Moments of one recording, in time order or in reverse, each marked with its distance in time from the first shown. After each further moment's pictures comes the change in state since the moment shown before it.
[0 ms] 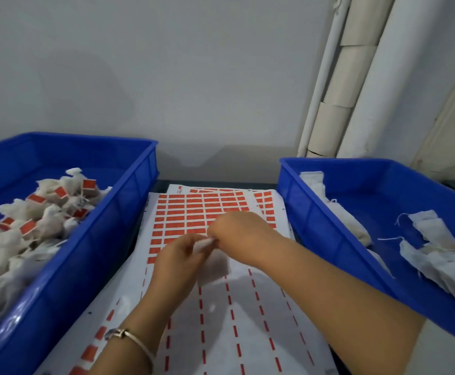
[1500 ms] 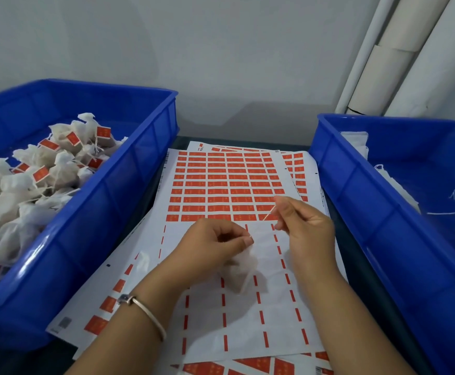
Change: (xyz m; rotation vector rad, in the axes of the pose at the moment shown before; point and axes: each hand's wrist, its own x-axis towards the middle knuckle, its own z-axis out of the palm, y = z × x) left_hand -0.013 -0.018 -0.004 -0.181 -0.423 0.009; right_hand -0.051 0.046 0.078 1.375 0.638 0.063
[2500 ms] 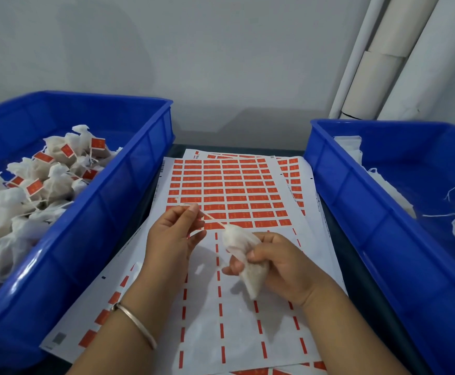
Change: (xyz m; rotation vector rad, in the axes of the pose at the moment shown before) left_hand 0.013 -0.004 -0.014 -0.705 0.560 -0.165; right_hand -0.006 -0.001 0.004 0.261 -0.760 0.401
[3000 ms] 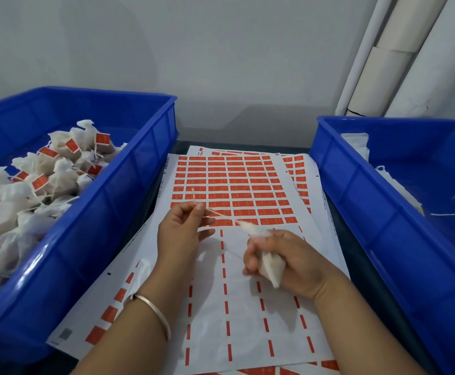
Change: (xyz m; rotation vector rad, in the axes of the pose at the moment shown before) left_hand 0.015 -0.017 0.003 0.134 0.058 0.070; right_hand 0.004 -0.001 -0.014 0.046 -0.053 0.069
